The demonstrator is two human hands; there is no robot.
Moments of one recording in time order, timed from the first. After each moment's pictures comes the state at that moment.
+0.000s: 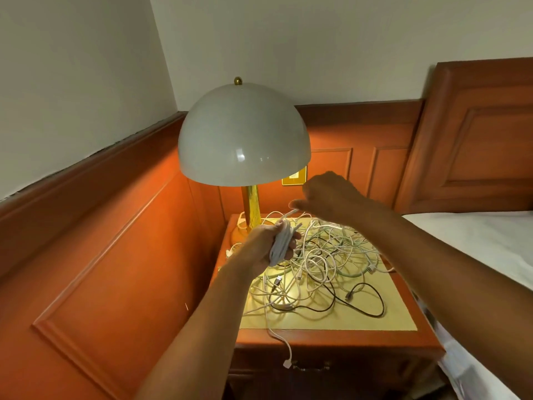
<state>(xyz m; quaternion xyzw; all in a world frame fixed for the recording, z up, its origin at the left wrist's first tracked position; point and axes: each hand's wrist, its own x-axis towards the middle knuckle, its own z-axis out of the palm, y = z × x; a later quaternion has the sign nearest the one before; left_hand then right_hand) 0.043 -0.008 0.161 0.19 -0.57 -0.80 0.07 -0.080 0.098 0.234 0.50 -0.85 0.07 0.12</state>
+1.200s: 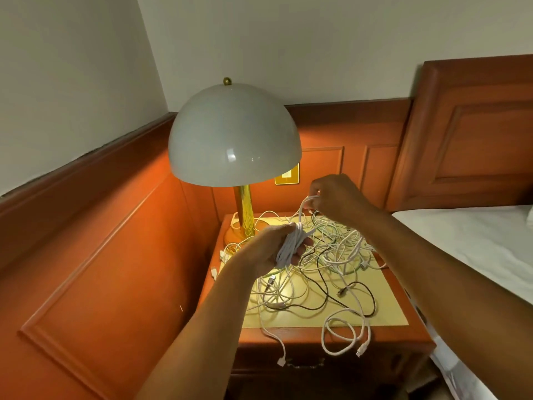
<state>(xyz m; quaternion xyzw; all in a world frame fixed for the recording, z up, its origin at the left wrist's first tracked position) 0.030 0.004 0.159 0.13 -0.61 -0.78 -0.02 -0.101 0.118 0.217 0.43 -0.86 0.27 0.05</state>
